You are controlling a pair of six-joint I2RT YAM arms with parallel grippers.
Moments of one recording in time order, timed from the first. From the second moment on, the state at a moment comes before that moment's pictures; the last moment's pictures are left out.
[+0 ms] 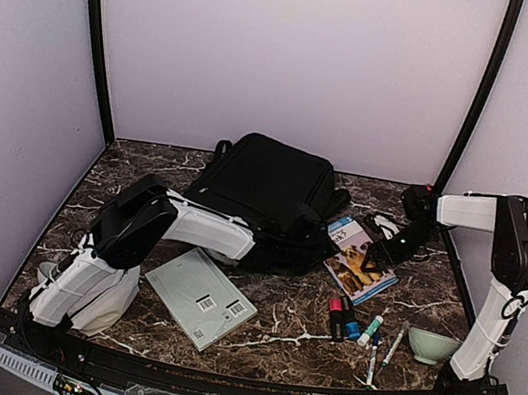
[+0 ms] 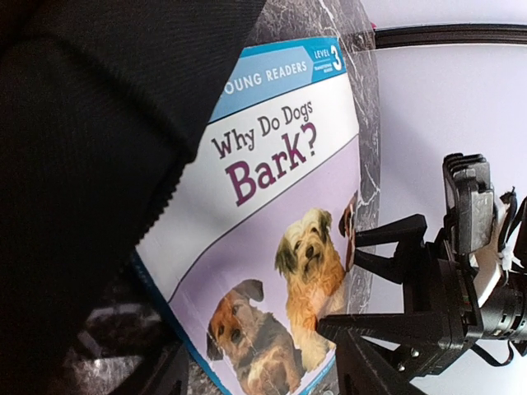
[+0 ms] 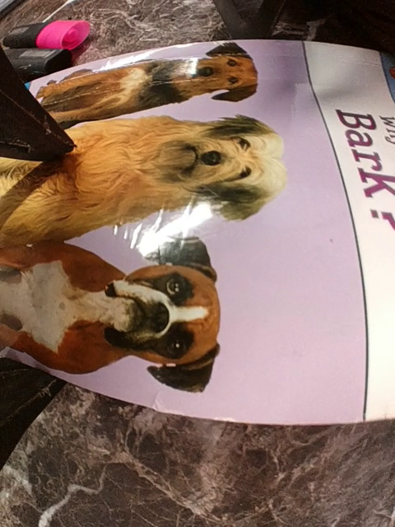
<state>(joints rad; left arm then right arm) -0.99 2.47 1.82 0.12 0.04 -1.34 0.18 1.89 1.22 -0.73 -0.34 -0.41</state>
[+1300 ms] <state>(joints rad) -0.98 2.54 1.83 0.33 0.12 -1.17 0.14 1.82 1.15 -0.78 -0.45 -0.36</state>
